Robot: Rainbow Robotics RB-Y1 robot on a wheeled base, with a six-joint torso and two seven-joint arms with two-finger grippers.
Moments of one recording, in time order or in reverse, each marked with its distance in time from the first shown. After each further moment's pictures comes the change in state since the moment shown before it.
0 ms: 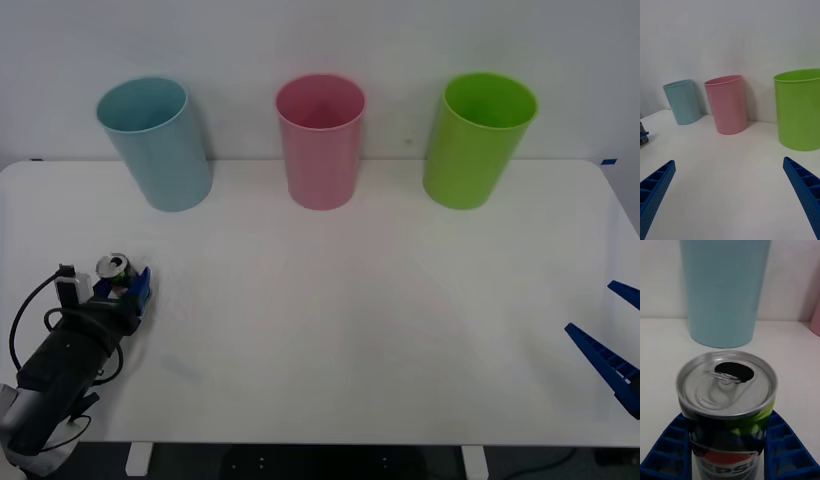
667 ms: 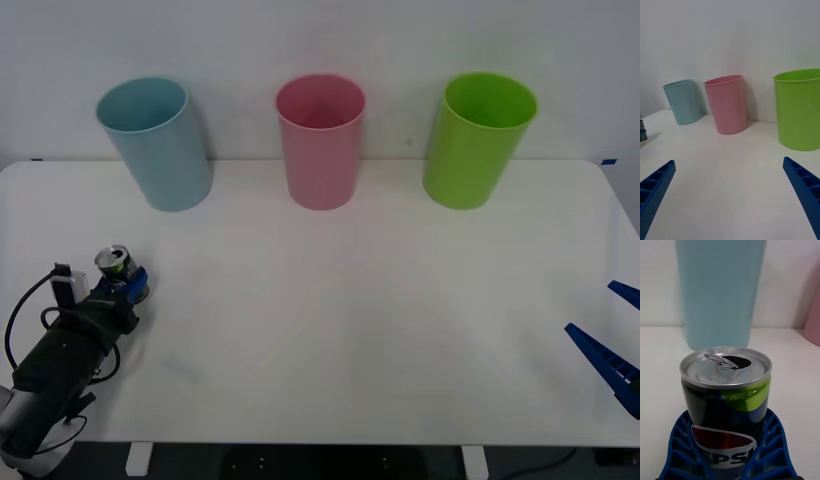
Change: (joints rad) right arm 0.000 0.000 0.000 0.000 0.000 0.000 0.000; left arm 0.003 0.001 0.020 -0.013 -0.001 -0.057 0.001
